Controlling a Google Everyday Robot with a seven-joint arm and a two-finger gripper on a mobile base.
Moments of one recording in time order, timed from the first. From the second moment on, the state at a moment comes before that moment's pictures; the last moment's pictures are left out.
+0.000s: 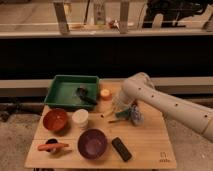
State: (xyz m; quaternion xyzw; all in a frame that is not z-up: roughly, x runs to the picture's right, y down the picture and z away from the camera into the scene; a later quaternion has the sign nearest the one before) arm 0.054 0.079 0.806 -0.17 -0.24 -0.31 0.91
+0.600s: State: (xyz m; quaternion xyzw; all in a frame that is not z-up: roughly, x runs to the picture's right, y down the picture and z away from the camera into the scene) arm -0.055 0.016 0.809 -0.04 -0.28 -0.32 0.90
